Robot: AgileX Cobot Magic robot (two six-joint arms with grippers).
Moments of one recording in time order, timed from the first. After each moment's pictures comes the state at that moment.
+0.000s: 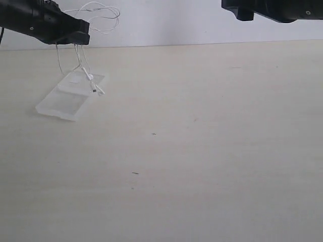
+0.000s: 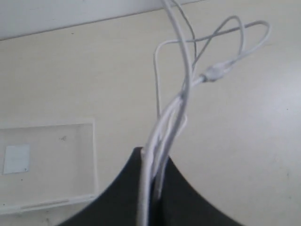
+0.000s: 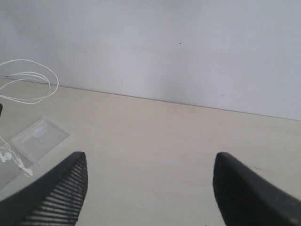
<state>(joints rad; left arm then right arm) -0.01 1.89 -1.38 -0.92 0.57 0.91 0.35 1.32 -0.92 0.48 0.11 -0.36</state>
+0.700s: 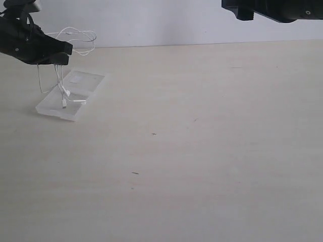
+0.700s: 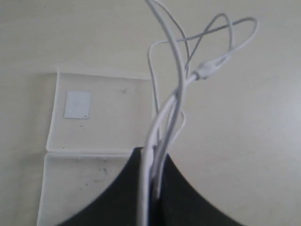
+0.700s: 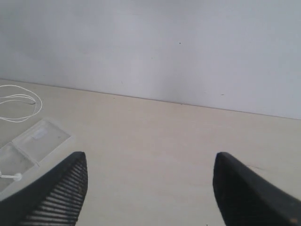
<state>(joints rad) 0.06 1.90 -1.27 -0.84 0.48 0.86 0.35 1.32 -0.92 0.49 0.11 -0.36</state>
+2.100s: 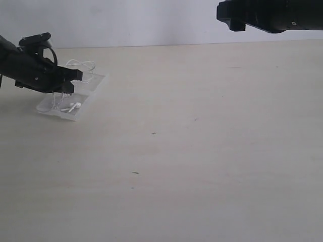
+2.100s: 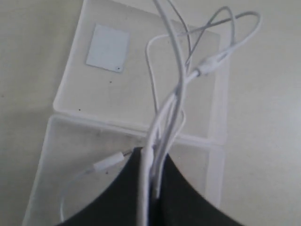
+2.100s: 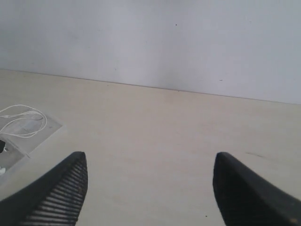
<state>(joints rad) 0.06 2.12 -1.29 -0.86 0.37 0.75 0.35 1.39 -0.92 0.50 0.09 -0.36</state>
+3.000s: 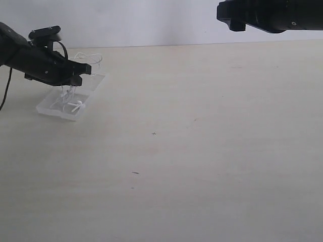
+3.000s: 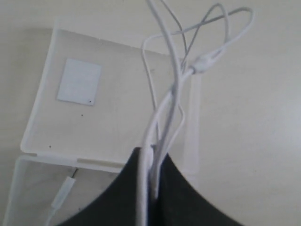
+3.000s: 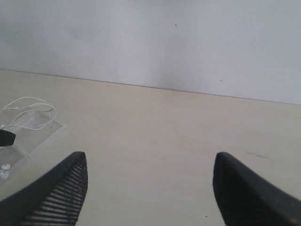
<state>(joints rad) 0.02 2.14 -1.36 -0.81 0.36 0.71 0.35 1.39 -0.92 0.50 0.09 -0.36</state>
